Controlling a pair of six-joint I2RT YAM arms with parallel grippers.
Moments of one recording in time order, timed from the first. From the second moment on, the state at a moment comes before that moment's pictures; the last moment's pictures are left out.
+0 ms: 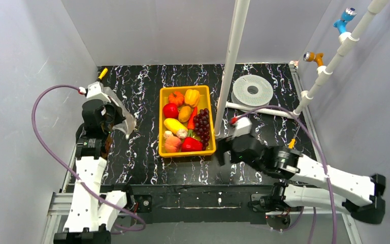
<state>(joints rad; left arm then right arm) 0.03 0.83 0.93 -0.44 -0.06 -0.31 1.12 0.85 0.83 -0.71 0.44 0.64</state>
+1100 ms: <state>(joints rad) 0.02 0.78 1.14 -1.06 0.30 -0.58 1.29 1.70 1.58 -0.23 0.16 0.31</state>
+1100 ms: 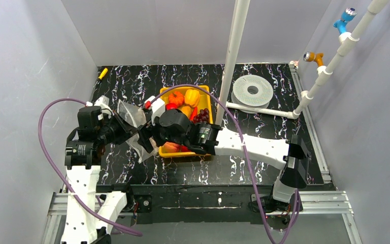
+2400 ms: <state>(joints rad) 0.02 0.73 1.28 -1.16 0.24 -0.61 1.28 1.74 1.52 -0.22 0.25 0.47</state>
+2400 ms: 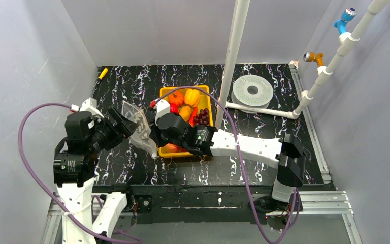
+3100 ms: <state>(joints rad) 0.02 0.76 1.15 -1.14 0.14 -0.69 1.27 1.70 1.46 -0.19 0.21 0.47</state>
